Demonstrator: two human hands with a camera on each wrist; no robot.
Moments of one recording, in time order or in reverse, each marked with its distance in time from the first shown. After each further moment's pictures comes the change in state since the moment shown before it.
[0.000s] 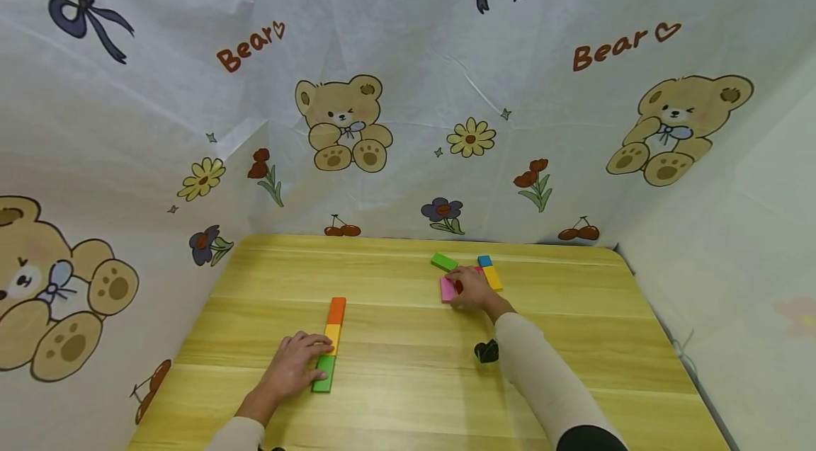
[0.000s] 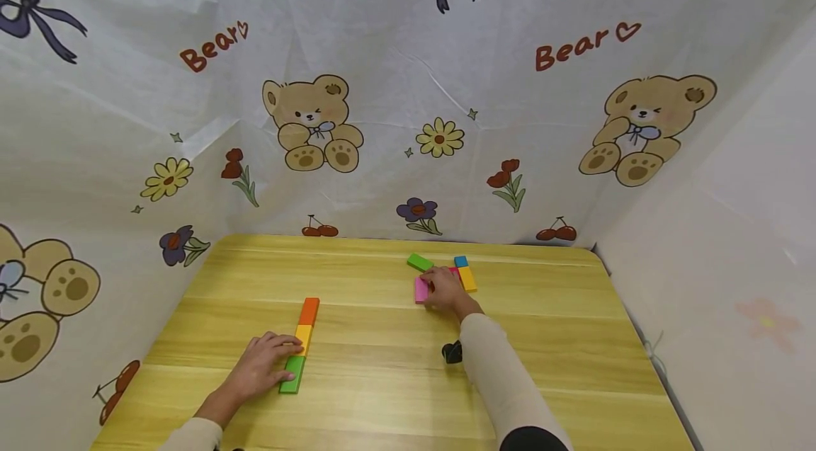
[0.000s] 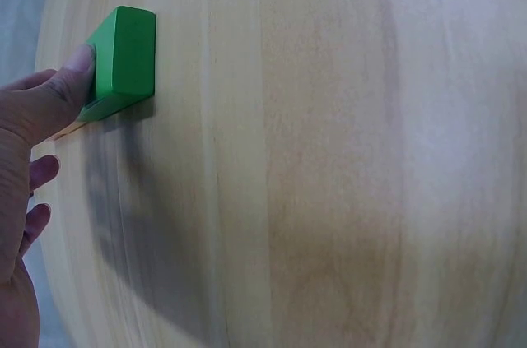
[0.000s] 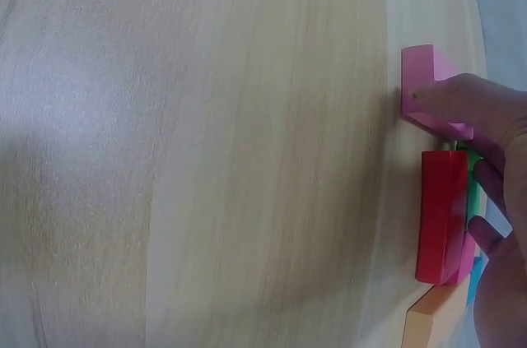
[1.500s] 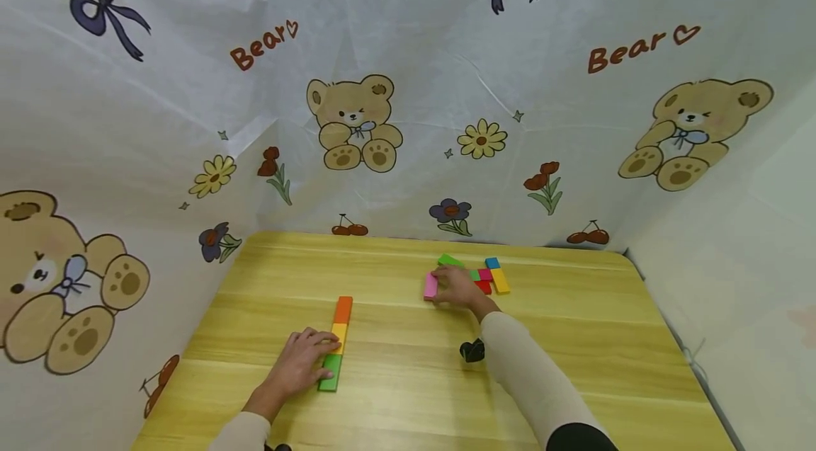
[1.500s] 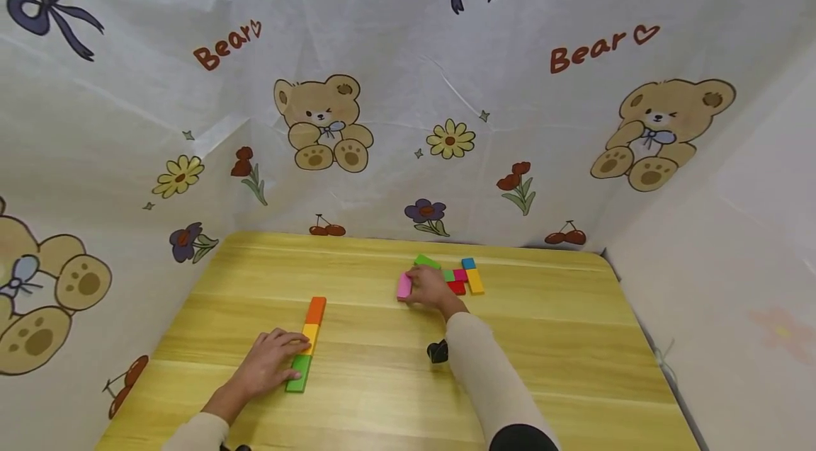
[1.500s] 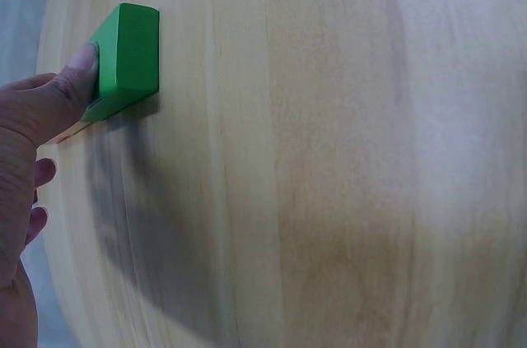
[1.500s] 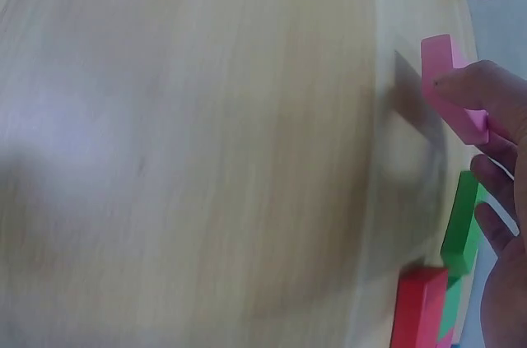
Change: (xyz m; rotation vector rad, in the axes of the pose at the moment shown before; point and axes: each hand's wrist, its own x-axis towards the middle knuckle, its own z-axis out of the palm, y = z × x) left_hand 0.001 -0.002 -0.002 0.019 -0.034 0.012; right_hand 0.023 -0.035 0.011 0.141 0.059 -0.150
